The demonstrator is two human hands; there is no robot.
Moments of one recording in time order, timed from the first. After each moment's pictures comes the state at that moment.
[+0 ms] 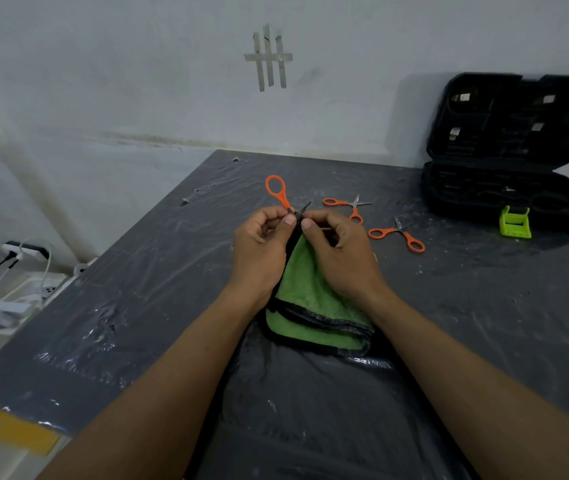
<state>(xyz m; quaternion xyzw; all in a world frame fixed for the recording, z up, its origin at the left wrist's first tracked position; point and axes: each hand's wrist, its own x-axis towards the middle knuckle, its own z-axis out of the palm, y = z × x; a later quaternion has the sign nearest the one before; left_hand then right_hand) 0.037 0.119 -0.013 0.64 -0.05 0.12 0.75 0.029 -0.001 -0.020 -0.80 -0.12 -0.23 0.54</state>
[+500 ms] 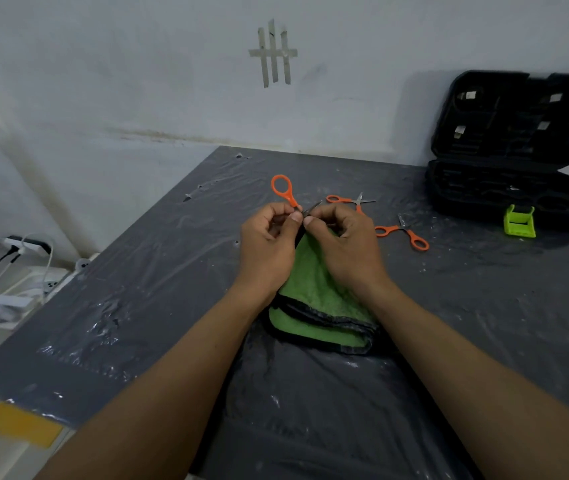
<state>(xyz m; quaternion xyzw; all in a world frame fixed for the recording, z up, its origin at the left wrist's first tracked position) 0.033 0.119 -0.012 0.69 -0.08 0.15 0.70 0.029 0.003 -0.014 -0.77 -0.09 -0.24 0.58</state>
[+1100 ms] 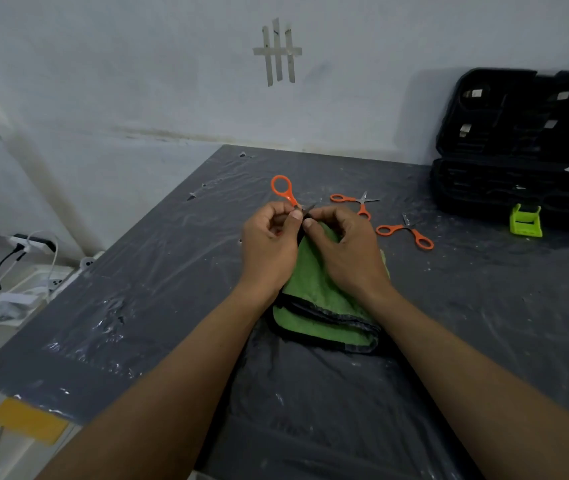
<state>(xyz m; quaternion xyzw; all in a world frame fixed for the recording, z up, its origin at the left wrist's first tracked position) 0.034 0.121 -0.014 0.70 -0.06 0.18 0.69 0.026 0.005 -0.020 -0.80 -0.08 -0.24 0.54</state>
